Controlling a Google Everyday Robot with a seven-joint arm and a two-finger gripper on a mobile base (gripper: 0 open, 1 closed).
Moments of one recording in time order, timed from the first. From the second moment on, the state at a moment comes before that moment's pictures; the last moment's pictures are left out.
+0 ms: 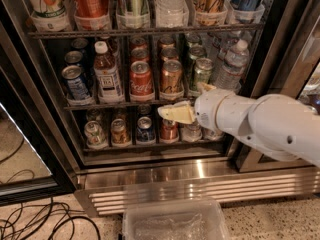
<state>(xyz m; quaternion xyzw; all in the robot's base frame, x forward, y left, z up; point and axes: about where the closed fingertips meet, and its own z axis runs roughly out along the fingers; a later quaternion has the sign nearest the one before) 0.578 -0.081 0.854 -0.29 0.77 0.14 0.55</state>
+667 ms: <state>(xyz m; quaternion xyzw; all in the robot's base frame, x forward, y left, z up) 0.587 -0.054 0.842 -0.26 0.74 0.15 0.60</state>
